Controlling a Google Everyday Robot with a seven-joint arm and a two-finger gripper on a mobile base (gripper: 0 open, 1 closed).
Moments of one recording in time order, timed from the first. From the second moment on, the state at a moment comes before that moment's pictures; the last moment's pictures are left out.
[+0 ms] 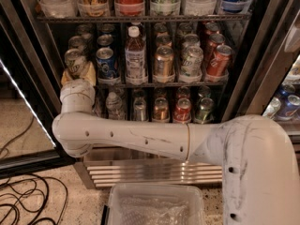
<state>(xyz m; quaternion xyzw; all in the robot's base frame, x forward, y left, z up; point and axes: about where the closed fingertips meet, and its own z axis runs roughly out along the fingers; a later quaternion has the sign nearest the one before) 0.701 0.210 0.831 -0.13 0.67 -0.04 0.73</state>
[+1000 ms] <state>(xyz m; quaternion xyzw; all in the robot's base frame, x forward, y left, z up) 0.692 0.189 0.875 -0.14 0.63 -0.01 0.76</state>
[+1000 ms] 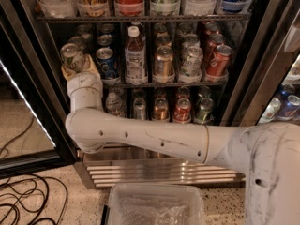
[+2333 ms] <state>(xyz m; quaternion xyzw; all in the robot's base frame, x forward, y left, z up) 0.570 0.166 0.886 -0.21 0.60 0.18 0.75</state>
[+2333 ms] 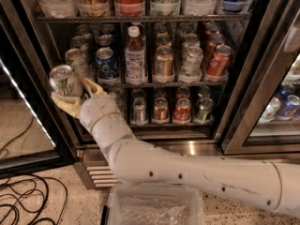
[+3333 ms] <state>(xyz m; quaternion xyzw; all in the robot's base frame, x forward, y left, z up) 0.483 0.058 0.852 -0.22 0.64 0.17 0.72</state>
